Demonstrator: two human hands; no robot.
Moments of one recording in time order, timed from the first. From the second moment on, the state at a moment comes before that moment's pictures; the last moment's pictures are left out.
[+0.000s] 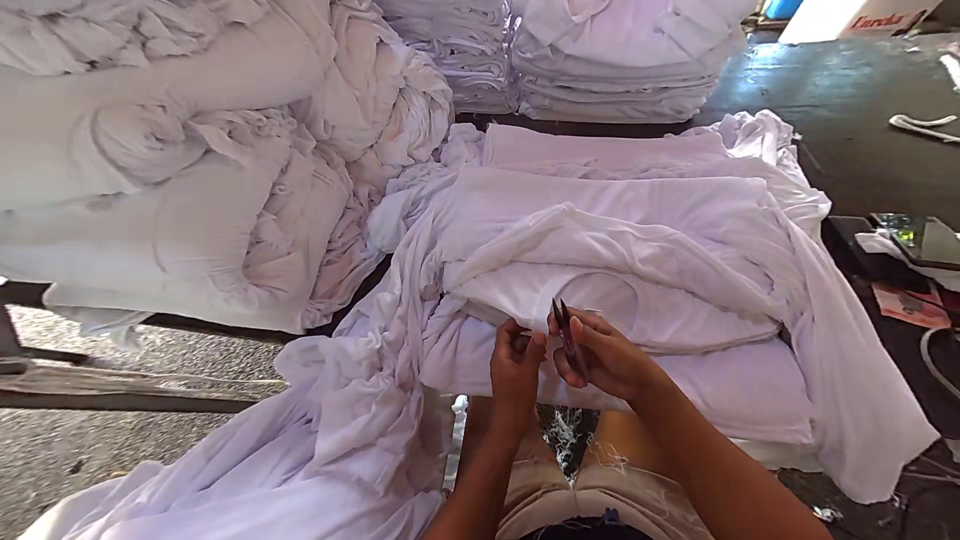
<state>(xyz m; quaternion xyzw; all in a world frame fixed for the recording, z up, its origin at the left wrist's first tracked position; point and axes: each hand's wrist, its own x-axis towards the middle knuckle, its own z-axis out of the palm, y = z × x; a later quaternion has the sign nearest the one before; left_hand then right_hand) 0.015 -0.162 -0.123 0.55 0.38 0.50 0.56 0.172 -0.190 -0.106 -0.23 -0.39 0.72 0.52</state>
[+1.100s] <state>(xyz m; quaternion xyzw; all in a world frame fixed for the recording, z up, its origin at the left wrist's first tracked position) 0.001 -0.165 -0.132 0.70 0.32 0.50 0.40 0.154 -0.203 -0.113 -0.60 -0.72 -0.04 0.35</state>
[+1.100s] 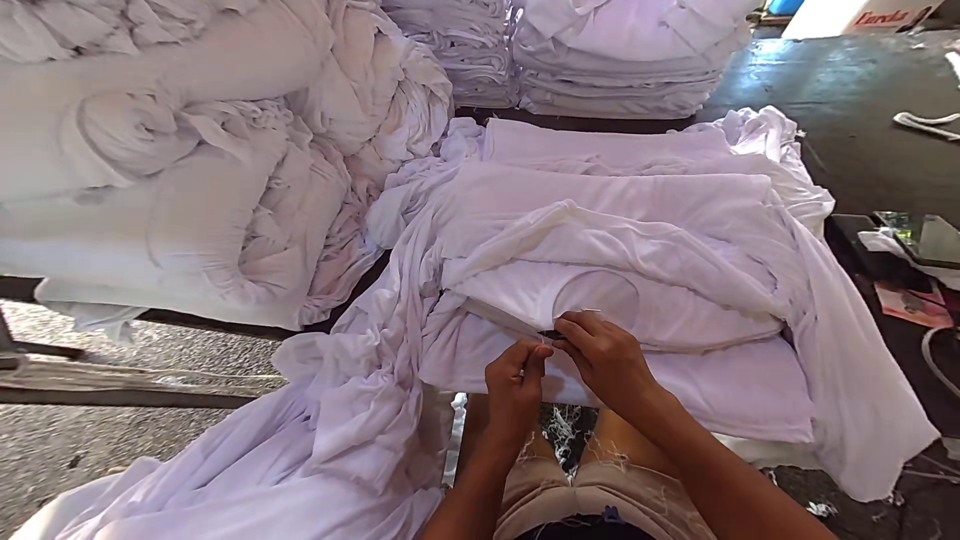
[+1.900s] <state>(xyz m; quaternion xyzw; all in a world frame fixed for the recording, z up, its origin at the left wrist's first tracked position) -0.015 -0.154 -0.132 0.82 0.16 0.31 0.45 0.220 -0.227 -0.110 -0.72 -0.65 0.07 0.25</state>
